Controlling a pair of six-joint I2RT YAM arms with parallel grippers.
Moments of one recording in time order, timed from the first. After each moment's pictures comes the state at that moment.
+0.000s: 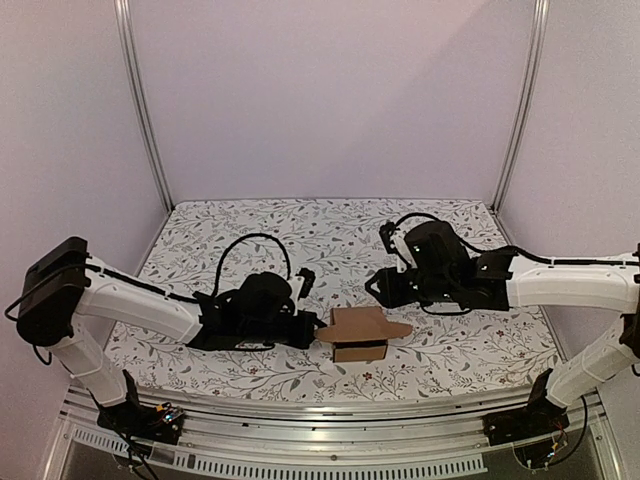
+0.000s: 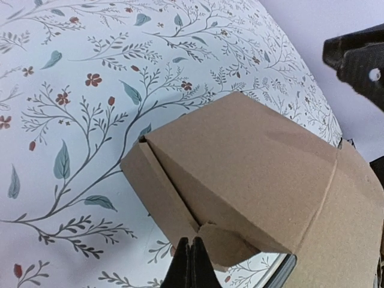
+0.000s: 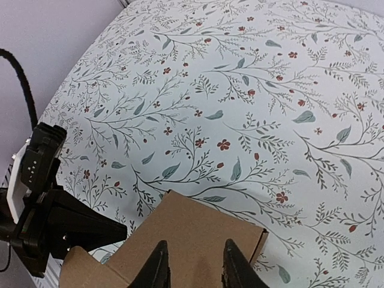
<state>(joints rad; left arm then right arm) -1.07 1.62 0.75 0.25 -0.06 -0.69 0.95 1.44 0.94 -0.17 0.11 0.55</state>
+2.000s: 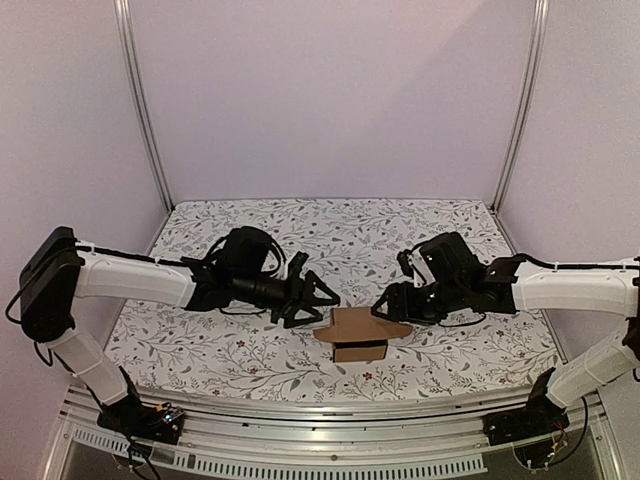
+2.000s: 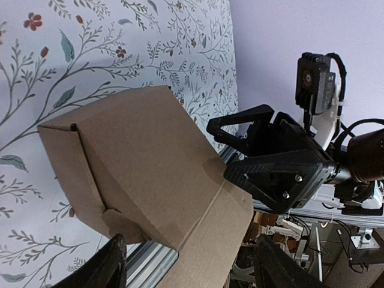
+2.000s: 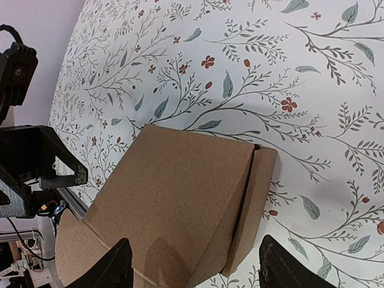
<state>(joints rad) -0.84 1.61 0.87 0.18 0.55 -1.11 0.84 1.37 0.82 -0.25 -0.17 0.79</state>
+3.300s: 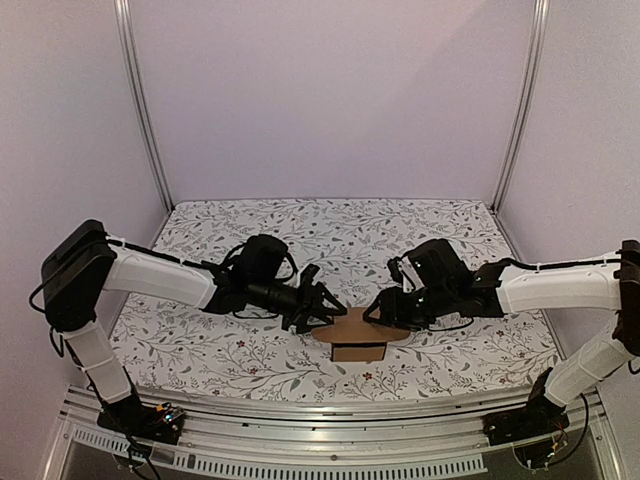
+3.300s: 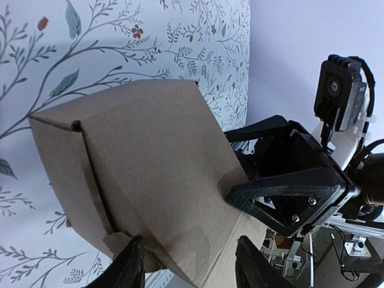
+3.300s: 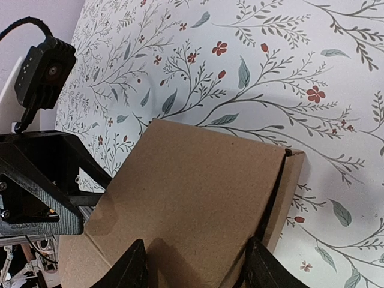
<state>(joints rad) -0.86 1.75 0.92 0.23 0.61 -1.18 0.87 1.46 0.81 -0.14 -0.21 0.86</state>
